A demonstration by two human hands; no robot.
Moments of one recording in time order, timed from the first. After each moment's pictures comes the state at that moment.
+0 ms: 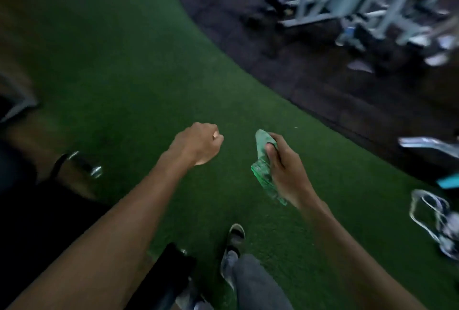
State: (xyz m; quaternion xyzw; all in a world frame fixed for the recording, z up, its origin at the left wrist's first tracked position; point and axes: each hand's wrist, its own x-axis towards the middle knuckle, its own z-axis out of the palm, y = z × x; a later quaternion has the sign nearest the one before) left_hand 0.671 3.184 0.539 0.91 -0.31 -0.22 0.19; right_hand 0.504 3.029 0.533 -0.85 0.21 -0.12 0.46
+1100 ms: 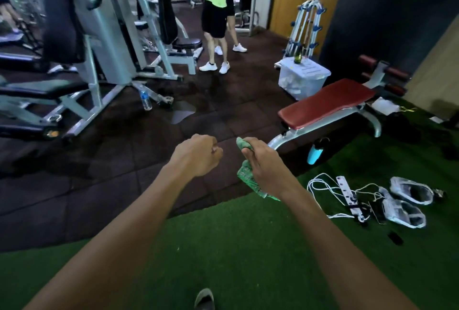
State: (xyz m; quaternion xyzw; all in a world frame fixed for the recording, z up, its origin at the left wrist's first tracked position) left_hand 0.702 2.194 0.636 0.68 -0.71 -0.13 0.08; right_hand 0.505 2.198 0.605 -0.78 0.49 -0.29 0.25
